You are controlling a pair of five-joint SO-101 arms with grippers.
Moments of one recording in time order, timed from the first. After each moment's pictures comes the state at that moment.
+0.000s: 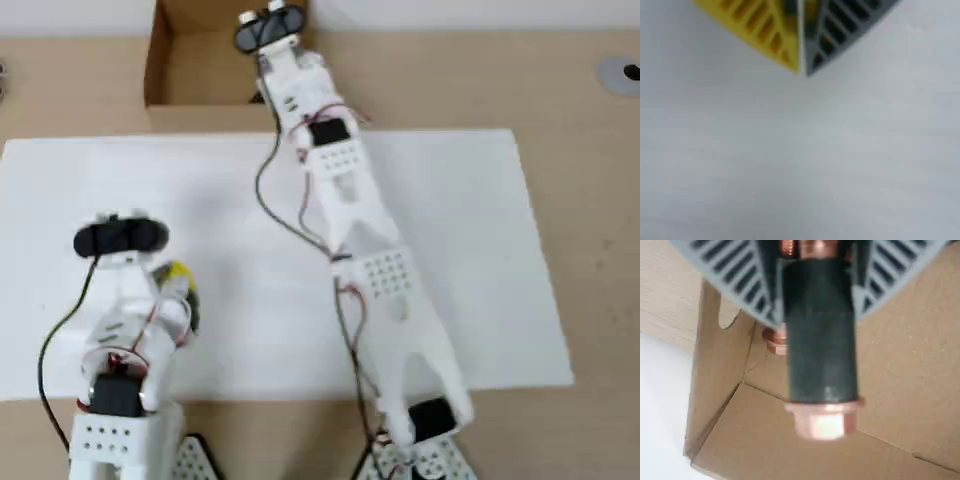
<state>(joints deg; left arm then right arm) 1.1 -94.9 91.3 48.6 2.5 -21.6 76.9 -77.7 28.9 4.4</state>
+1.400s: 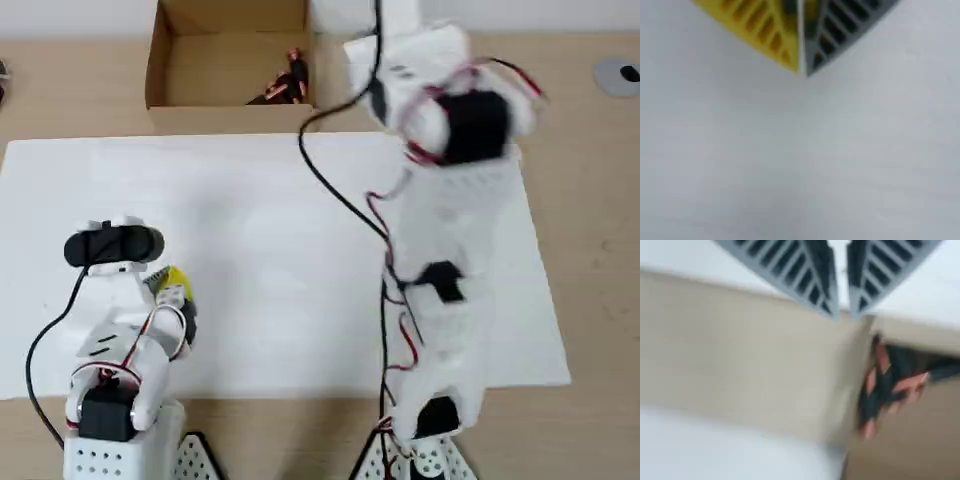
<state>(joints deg) 1.8 -103.9 84.6 63.4 2.5 -13.7 28.3 -93.0 101.7 -0.5</state>
